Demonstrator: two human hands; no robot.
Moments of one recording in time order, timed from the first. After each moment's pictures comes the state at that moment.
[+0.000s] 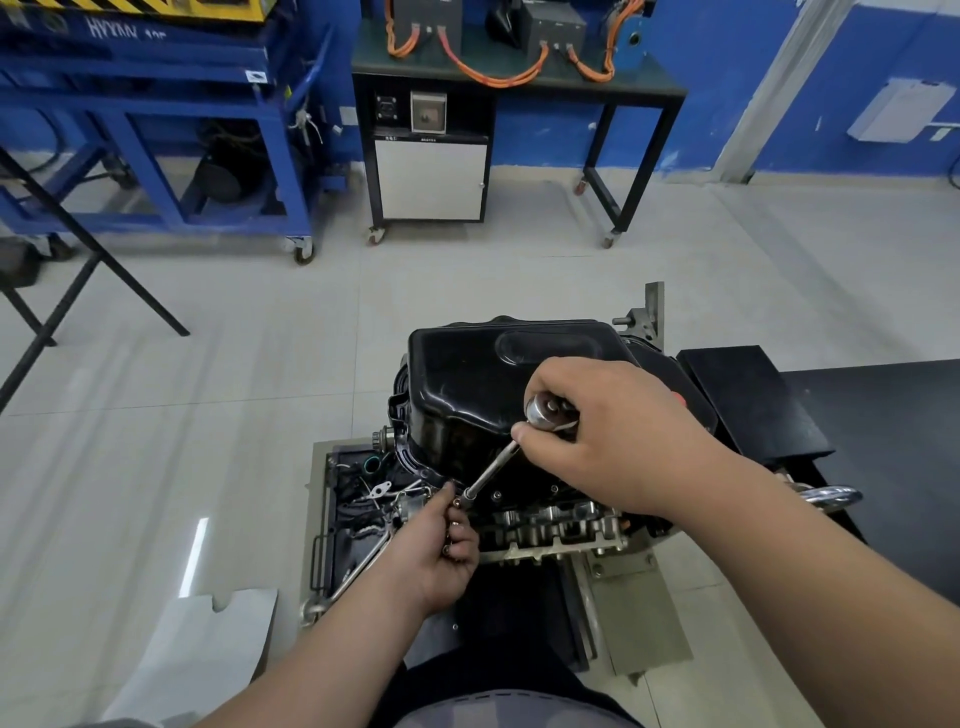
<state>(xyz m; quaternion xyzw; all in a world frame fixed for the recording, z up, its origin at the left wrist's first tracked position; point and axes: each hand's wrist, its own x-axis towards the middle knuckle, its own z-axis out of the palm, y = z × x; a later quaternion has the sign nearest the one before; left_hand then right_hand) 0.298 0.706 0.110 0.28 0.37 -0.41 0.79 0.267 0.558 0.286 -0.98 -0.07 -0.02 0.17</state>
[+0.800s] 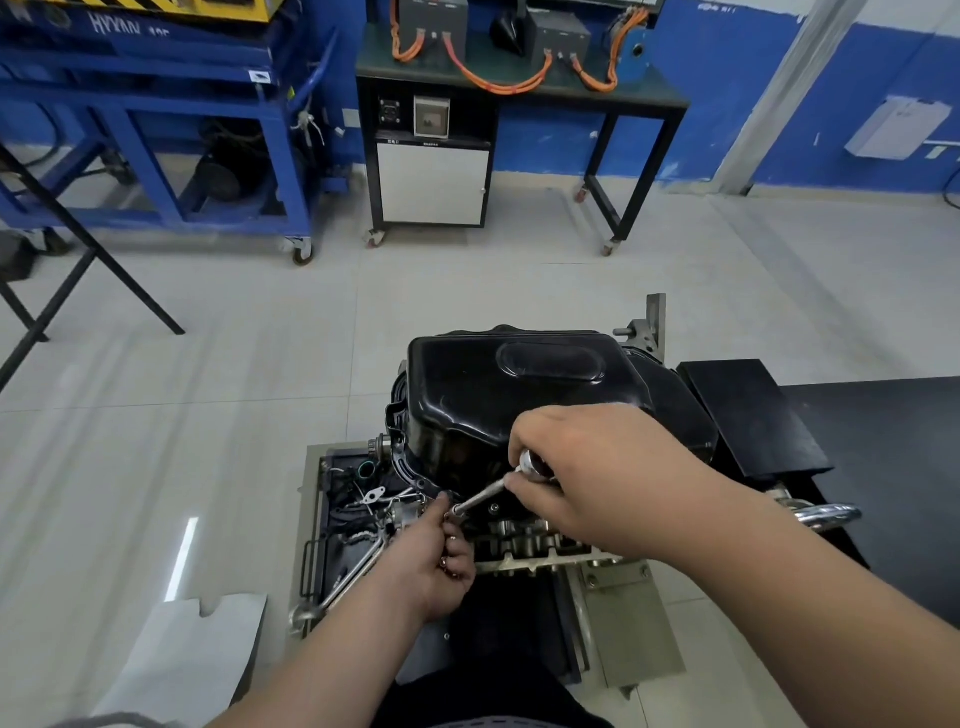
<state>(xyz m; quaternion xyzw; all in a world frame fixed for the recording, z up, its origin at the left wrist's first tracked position) 0.306 0.701 0.108 0.31 0.40 -0.40 0.76 0.267 0.566 0.282 -0.98 -0.16 0.05 0.04</state>
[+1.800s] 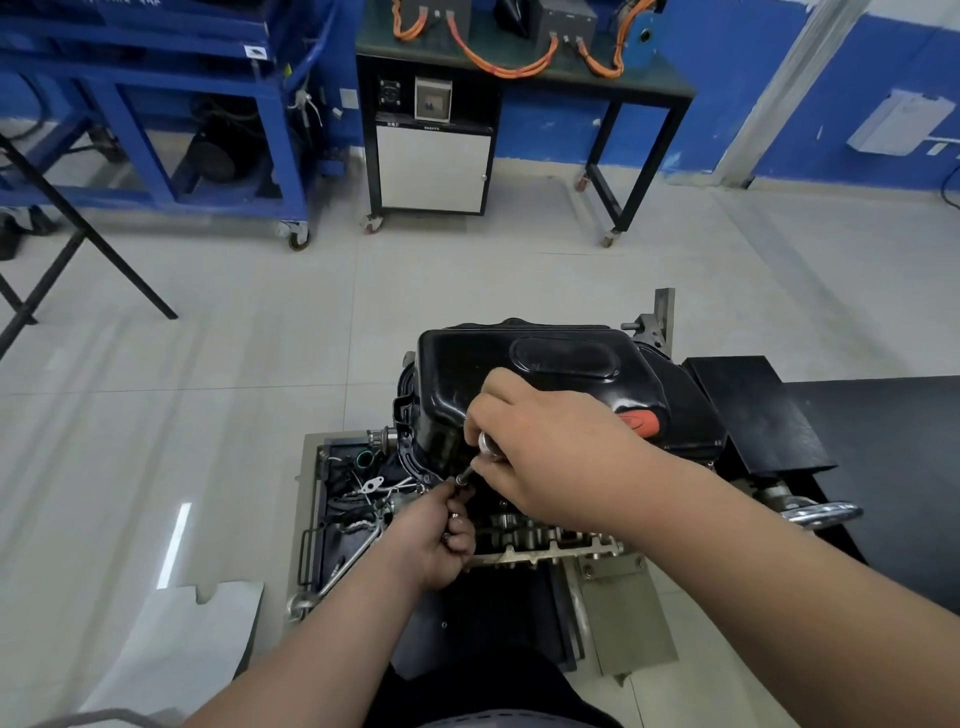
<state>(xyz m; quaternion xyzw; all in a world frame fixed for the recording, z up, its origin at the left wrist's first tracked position) 0.327 0.704 0.095 0.34 0.36 -0.42 0.76 0.298 0.593 0.265 -0.98 -0.18 0.06 0.03</state>
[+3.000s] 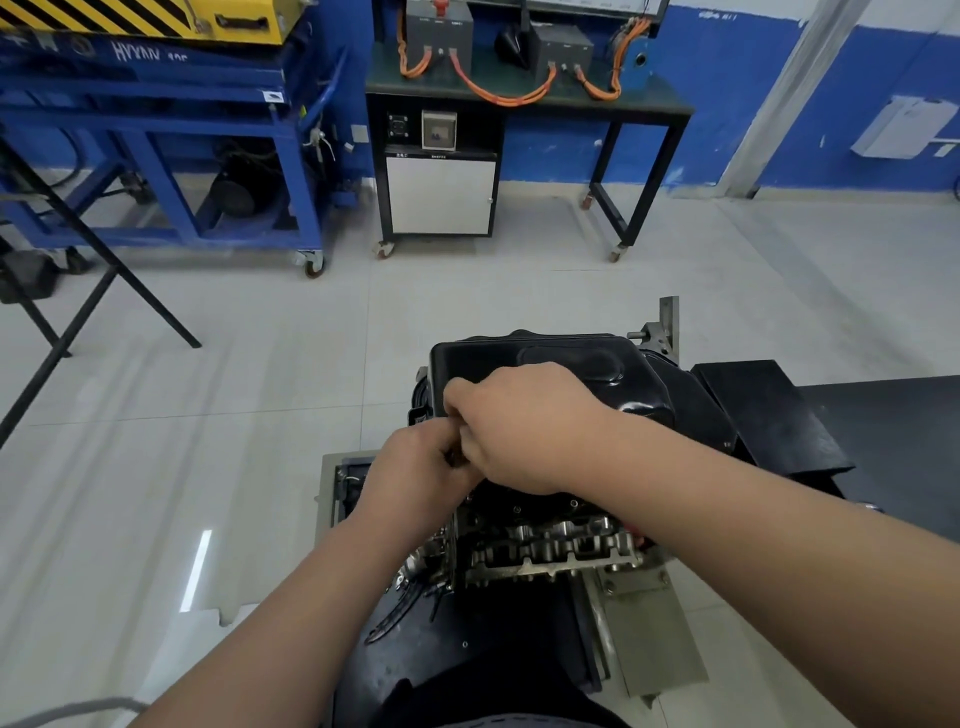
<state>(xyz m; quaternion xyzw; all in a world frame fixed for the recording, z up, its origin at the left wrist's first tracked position) 0.341 0.740 0.171 0.88 -0.20 -0.02 0.43 0.324 0.614 0.268 -0.98 -0.19 0.04 -0.05</state>
